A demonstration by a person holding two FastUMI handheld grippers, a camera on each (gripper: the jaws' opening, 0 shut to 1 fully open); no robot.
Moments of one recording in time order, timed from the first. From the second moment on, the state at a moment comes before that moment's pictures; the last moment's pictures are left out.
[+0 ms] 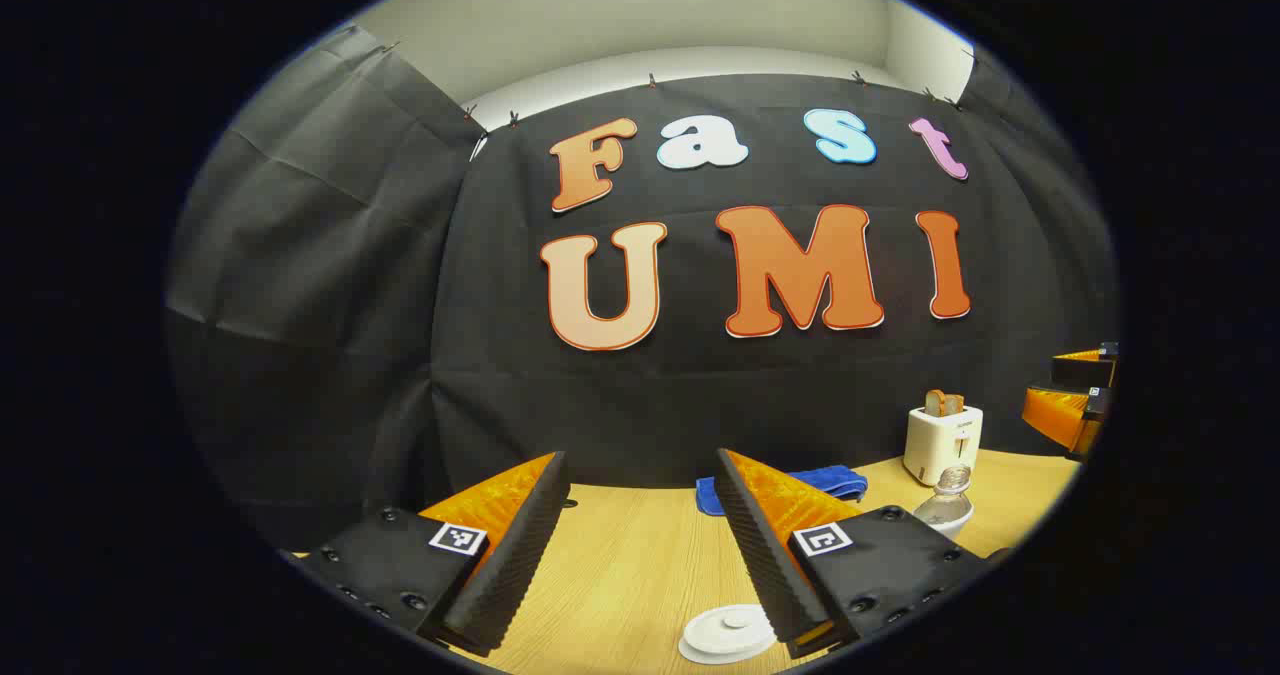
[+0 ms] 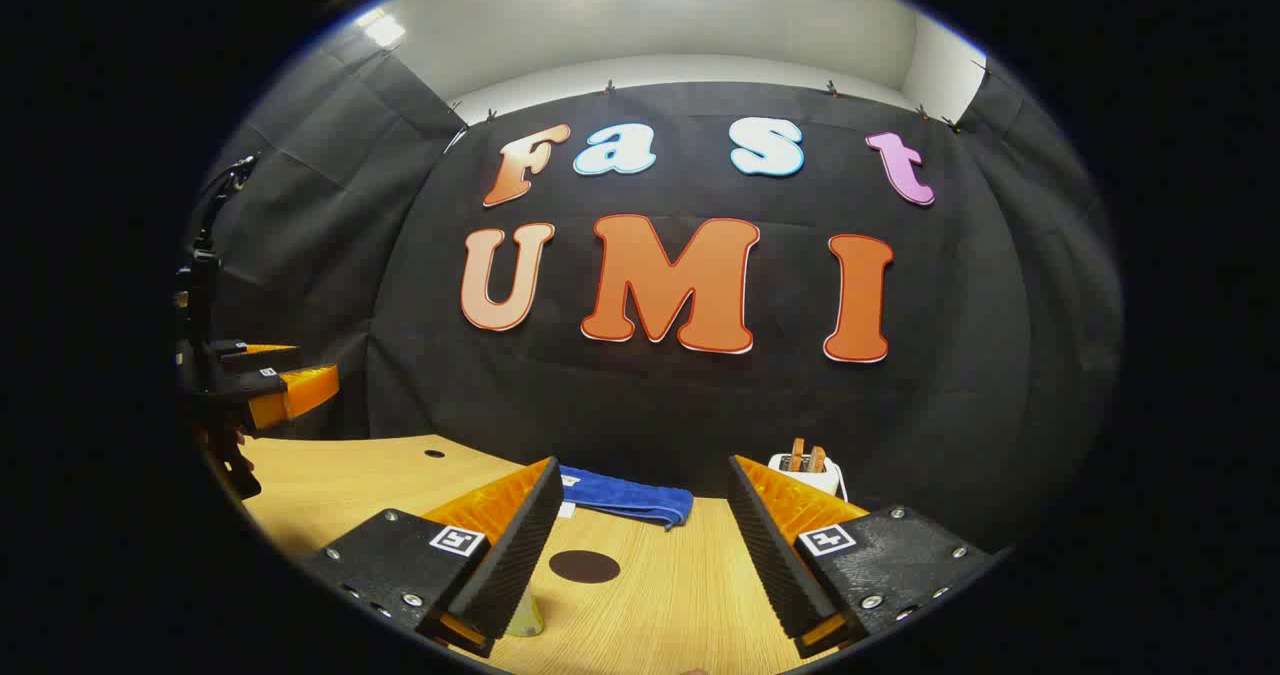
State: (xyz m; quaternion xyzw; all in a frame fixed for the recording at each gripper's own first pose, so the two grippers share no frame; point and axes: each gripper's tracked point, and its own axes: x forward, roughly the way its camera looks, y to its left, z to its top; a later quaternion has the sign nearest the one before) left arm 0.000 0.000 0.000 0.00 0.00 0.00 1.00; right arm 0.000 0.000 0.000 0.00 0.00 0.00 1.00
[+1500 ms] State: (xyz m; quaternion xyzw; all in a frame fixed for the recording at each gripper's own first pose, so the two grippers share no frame) left arm 0.003 -0.017 -0.042 -0.02 0.04 -0.03 1.00; right arm -0.001 0.013 -0.015 0.04 0.02 0.03 1.00
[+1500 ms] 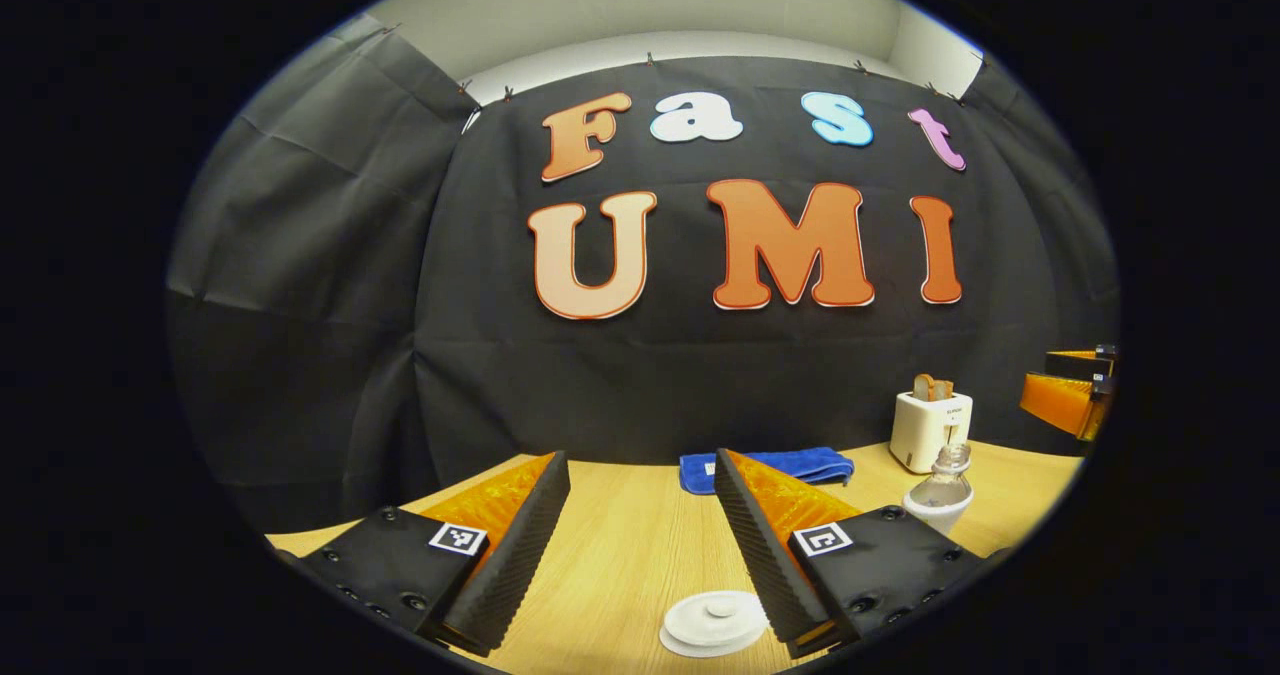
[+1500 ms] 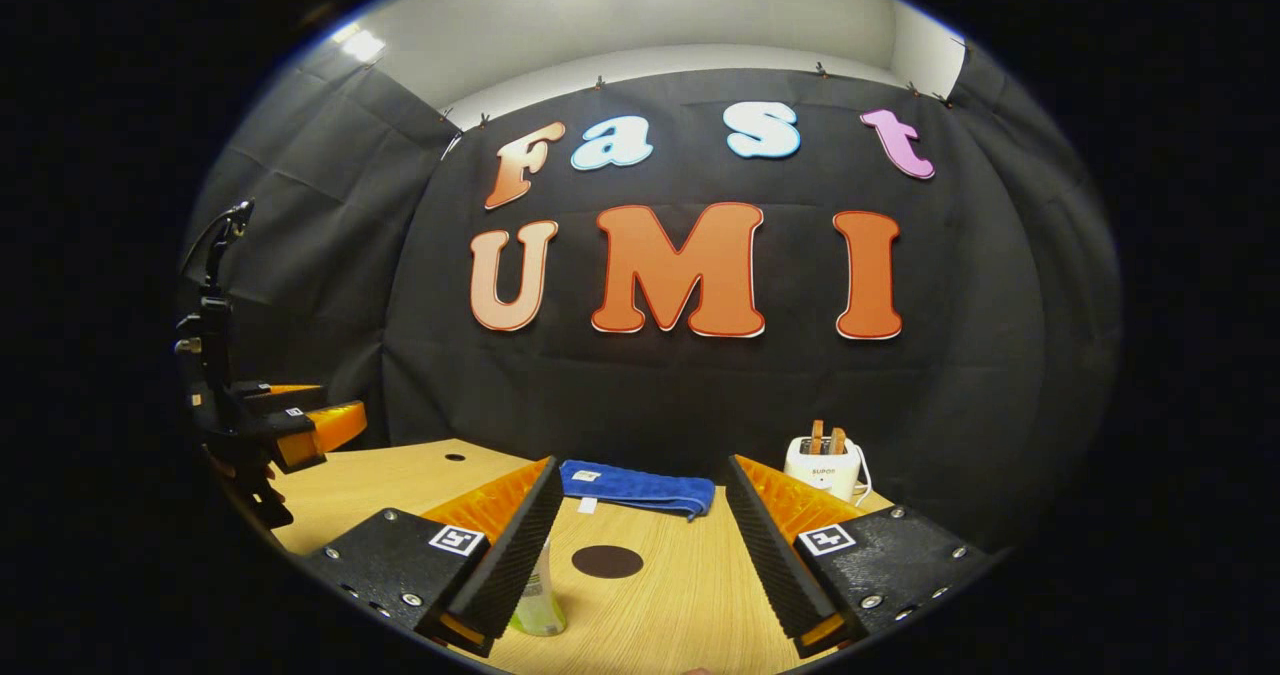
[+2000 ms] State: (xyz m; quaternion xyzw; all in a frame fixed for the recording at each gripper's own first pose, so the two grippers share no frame) left arm -0.003 -0.037 -0.105 -0.04 0.11 -0.07 0.99; right arm -0.010 0.045 -0.039 0.05 0.04 0.09 0.99
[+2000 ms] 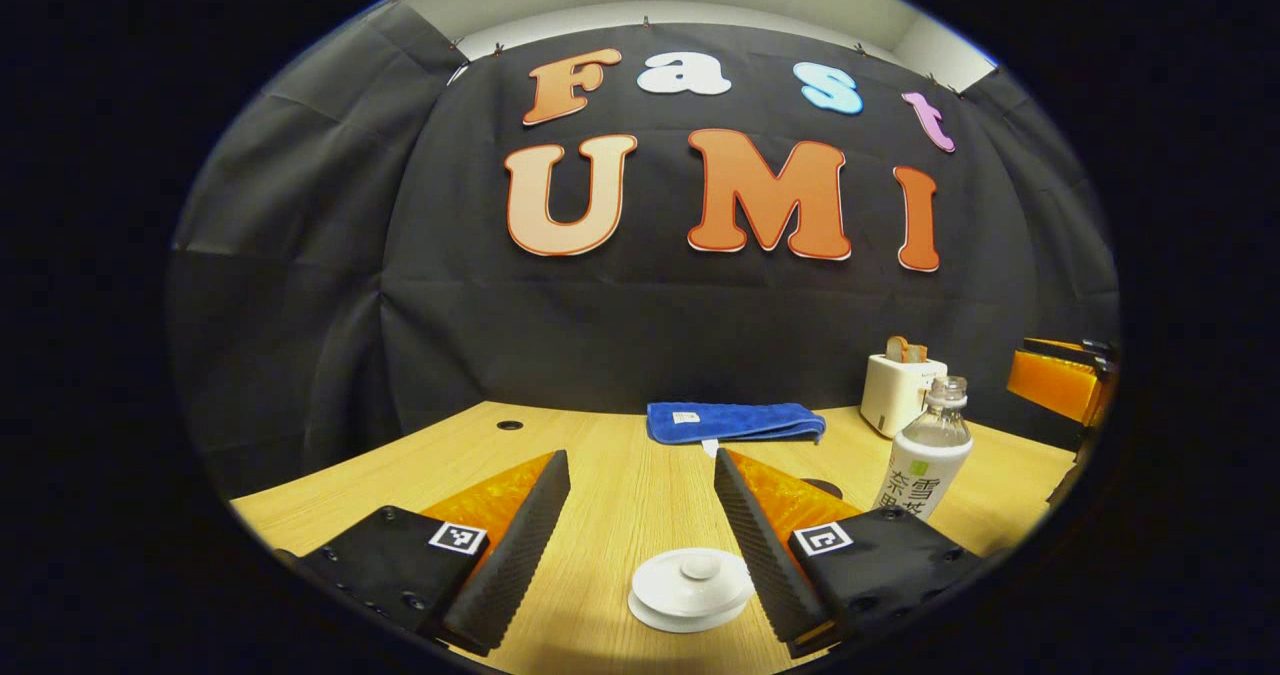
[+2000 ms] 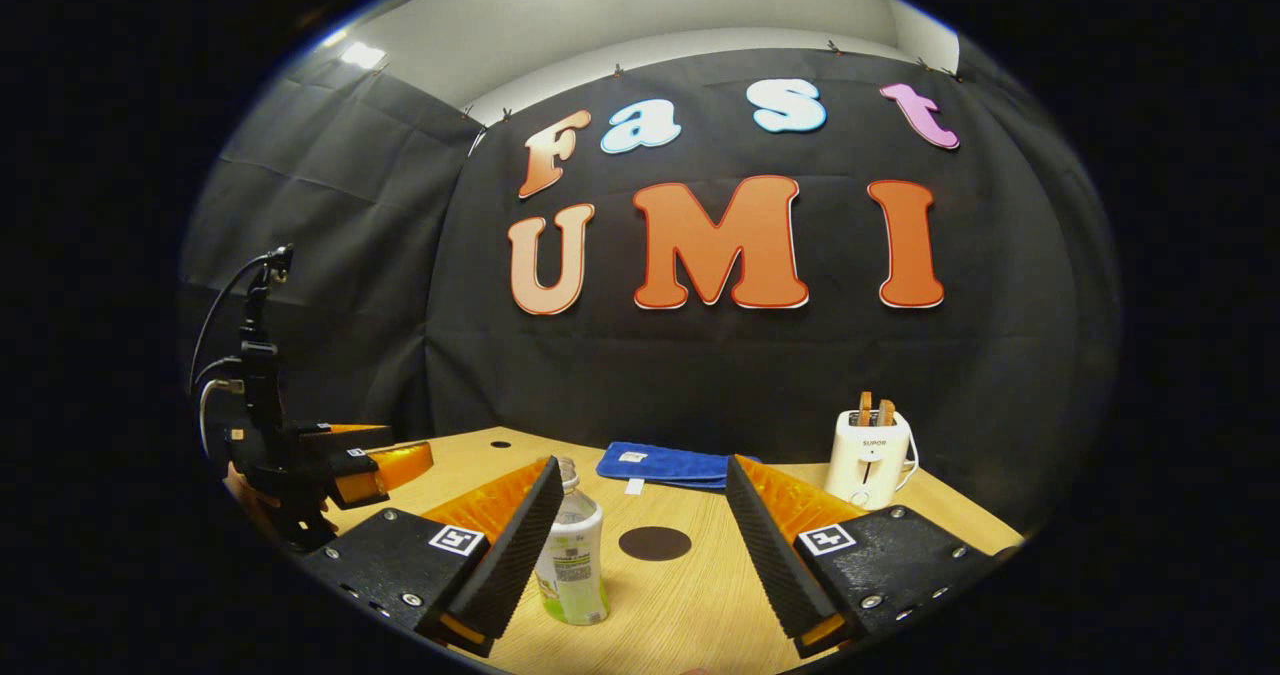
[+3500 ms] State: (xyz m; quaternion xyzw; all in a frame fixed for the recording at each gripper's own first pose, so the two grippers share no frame) left arm -0.004 -0.080 -0.201 0.01 0.23 -0.12 0.96; right arm -0.008 0.074 -0.091 0.05 0.10 0.15 0.98
